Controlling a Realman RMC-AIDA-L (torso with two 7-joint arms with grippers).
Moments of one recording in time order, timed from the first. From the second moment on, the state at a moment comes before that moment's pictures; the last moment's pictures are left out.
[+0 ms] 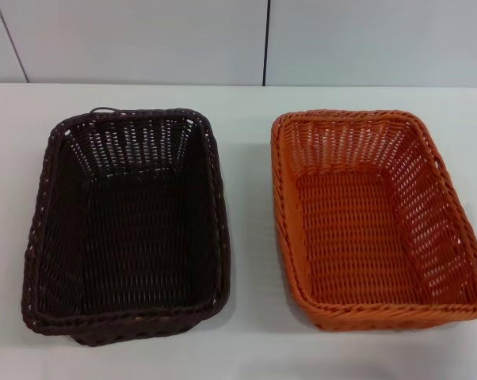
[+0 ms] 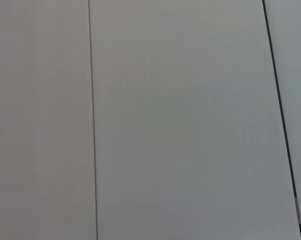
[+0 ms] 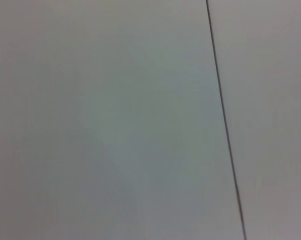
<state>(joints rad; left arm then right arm) -0.05 -2.07 -0.94 -0.21 2.08 1.53 0.02 0.15 2.09 -2.56 -0.55 -1.88 1.38 2.95</state>
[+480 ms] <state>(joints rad) -0.08 -2.05 -0.90 -0.25 2.11 1.50 -0.01 0.22 2.08 -2.52 -0.55 -1.87 1.36 2.95</state>
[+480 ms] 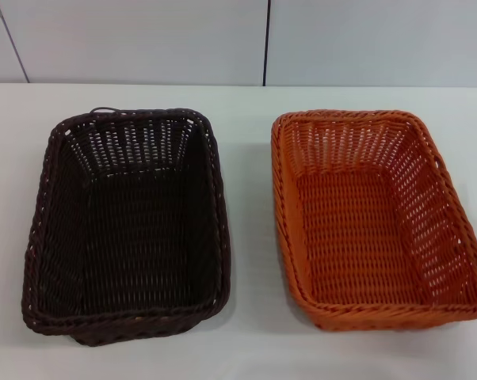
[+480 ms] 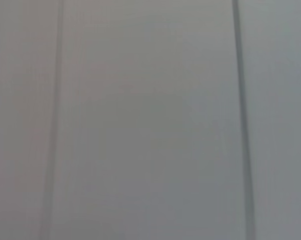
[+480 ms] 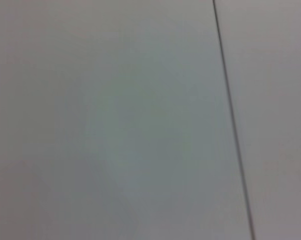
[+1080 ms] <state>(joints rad) 0.03 -1.89 -1.33 -1.33 2.47 0.23 0.17 0.34 2.07 -2.18 -0.53 -1.88 1.23 2.95</state>
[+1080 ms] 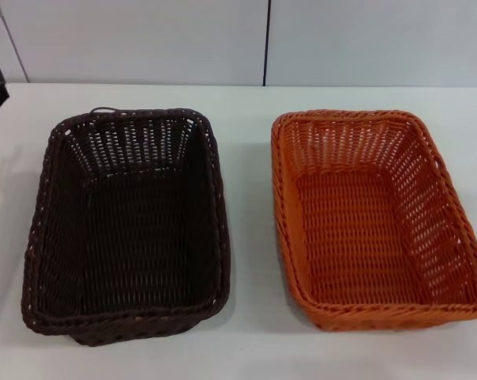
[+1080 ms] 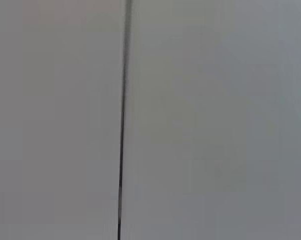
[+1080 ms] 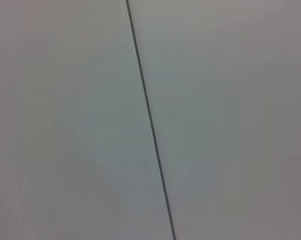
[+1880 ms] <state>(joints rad) -0.06 -2.06 -1.63 -1.86 2.69 -1.10 0.13 0.36 2.07 -2.16 -0.54 -1.88 1.22 2.95</state>
